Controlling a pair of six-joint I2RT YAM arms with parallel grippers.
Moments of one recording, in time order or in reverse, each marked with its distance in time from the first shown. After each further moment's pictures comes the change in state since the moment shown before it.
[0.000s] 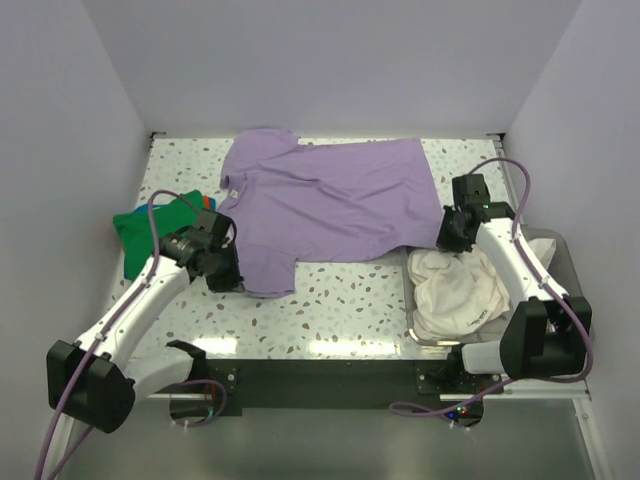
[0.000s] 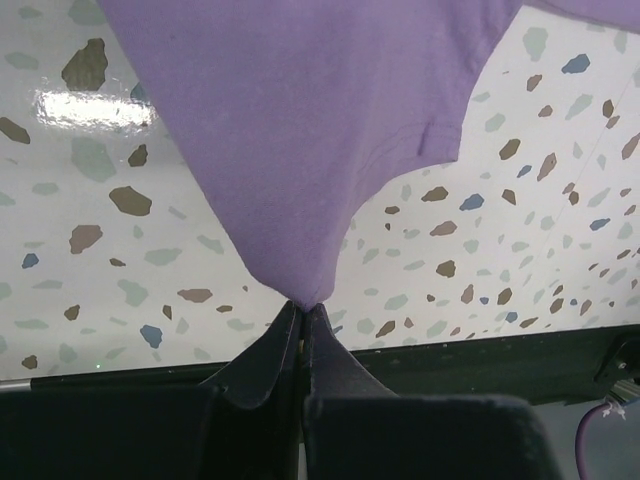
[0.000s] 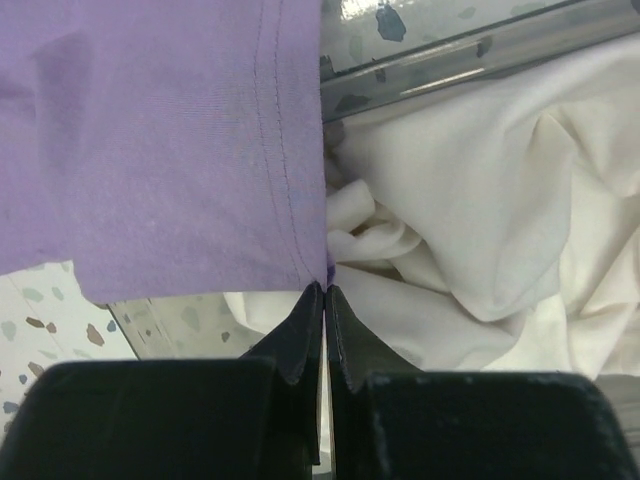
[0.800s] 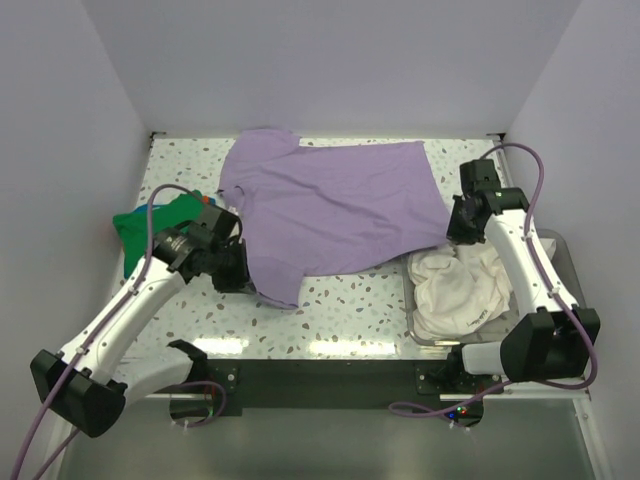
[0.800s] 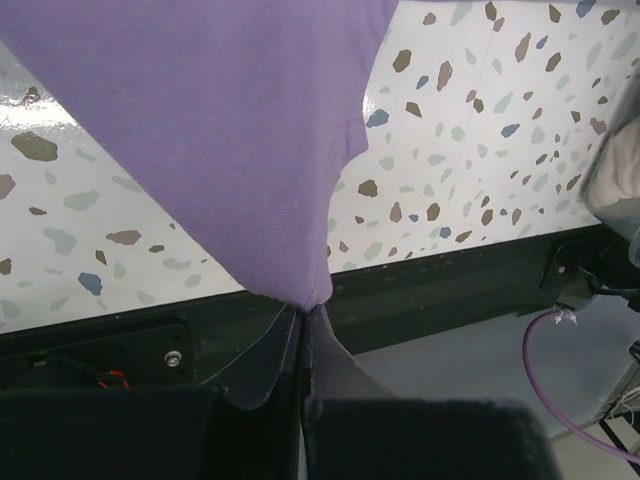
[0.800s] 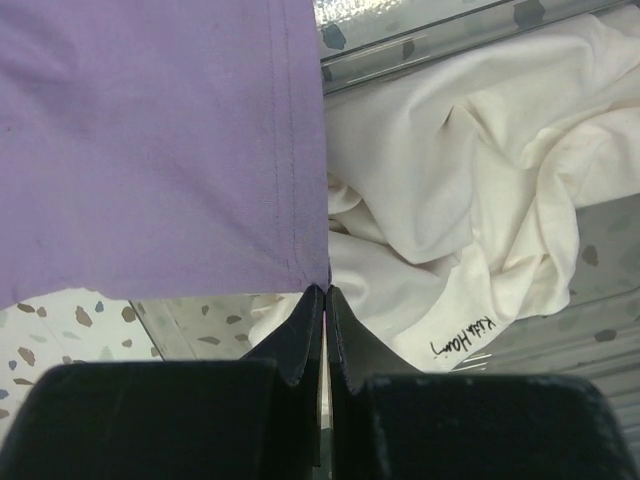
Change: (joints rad) left arm -0.127 -0.036 0.158 -0.146 0.089 -0.058; right arm -0.001 -0.021 0.186 -0.216 0.092 -0.029
